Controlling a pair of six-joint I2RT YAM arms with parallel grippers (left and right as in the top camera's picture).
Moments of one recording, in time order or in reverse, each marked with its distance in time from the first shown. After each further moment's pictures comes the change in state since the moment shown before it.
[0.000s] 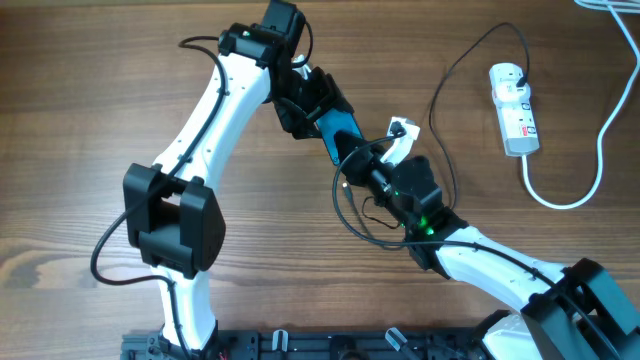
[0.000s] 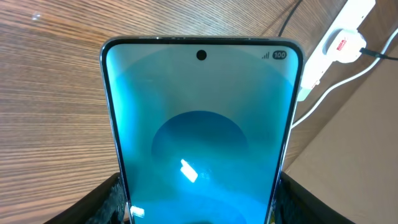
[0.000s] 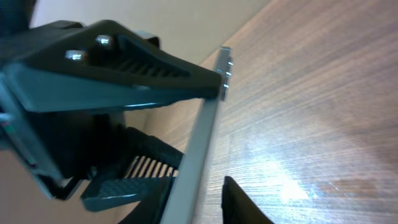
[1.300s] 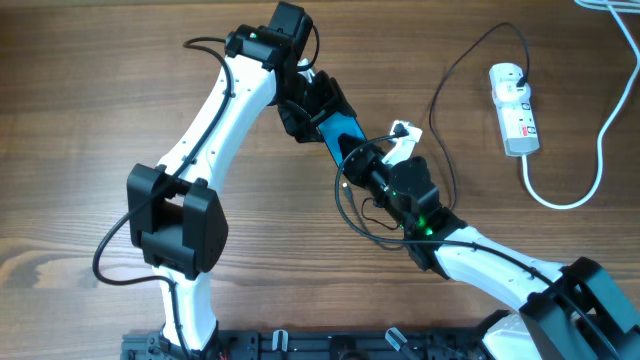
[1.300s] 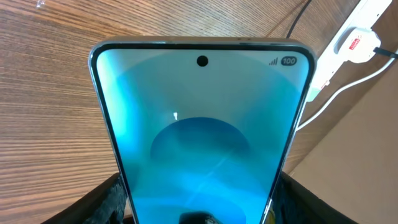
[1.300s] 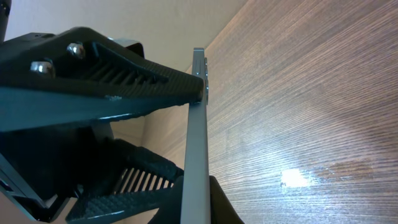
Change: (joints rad) left arm -0.019 0.000 0.000 -0.021 -0.024 -0.021; right arm 0.005 0.005 0.000 -0.022 0.023 0.096
